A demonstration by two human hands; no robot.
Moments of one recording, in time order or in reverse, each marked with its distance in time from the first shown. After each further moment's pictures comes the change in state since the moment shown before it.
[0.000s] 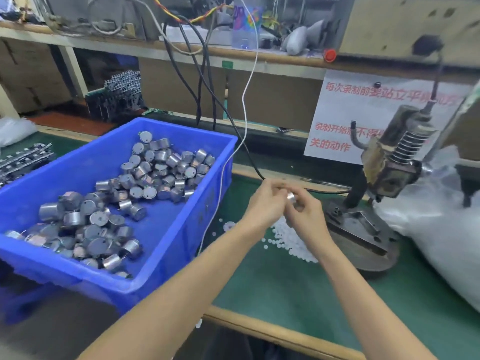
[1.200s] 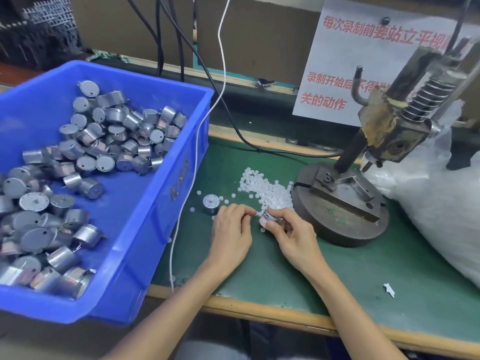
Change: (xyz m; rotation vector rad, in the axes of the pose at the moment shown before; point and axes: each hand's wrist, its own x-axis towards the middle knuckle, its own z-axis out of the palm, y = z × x) left_hand -0.020 -0.121 0.015 0.402 0.155 0.296; right_hand -0.064 0.071 0.003 -0.198 -0.036 0.011
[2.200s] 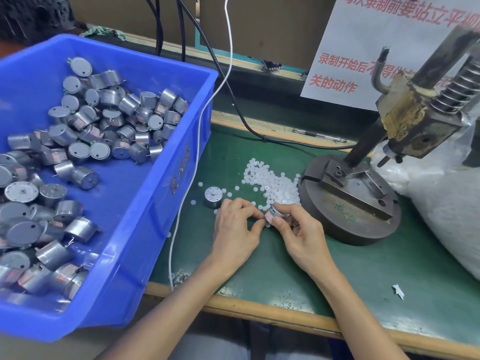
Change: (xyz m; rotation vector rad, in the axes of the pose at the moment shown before) left_hand -0.001 -0.001 0.002 -0.002 -0.039 -0.001; right_hand 0.000 0.007 0.004 -0.042 0.013 -0.053
